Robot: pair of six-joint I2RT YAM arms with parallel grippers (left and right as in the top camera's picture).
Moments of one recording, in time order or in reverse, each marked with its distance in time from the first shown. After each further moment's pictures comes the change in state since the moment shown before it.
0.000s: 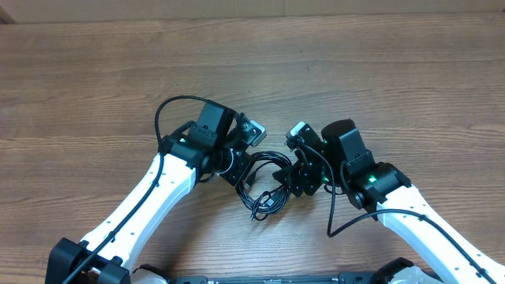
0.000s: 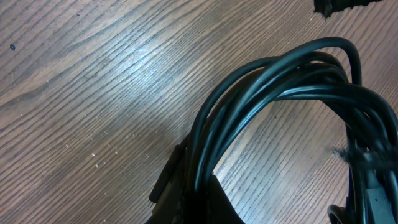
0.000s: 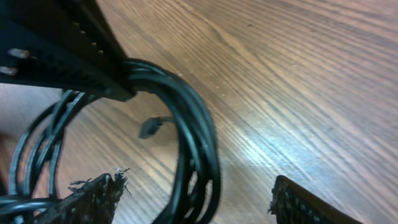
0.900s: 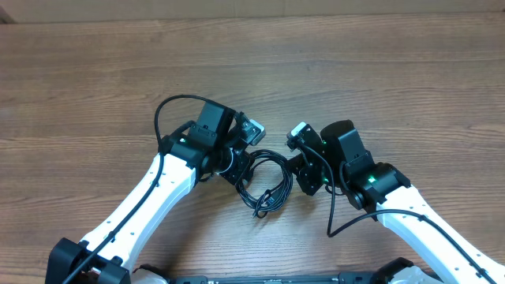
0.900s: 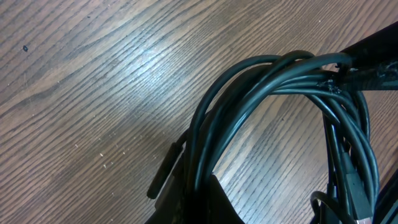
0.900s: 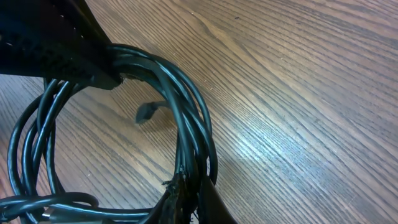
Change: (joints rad) left arm 0.000 0.000 0.000 0.009 -0.023 -0.005; right arm 0.005 0.000 0.000 -0.020 0.038 -0.002
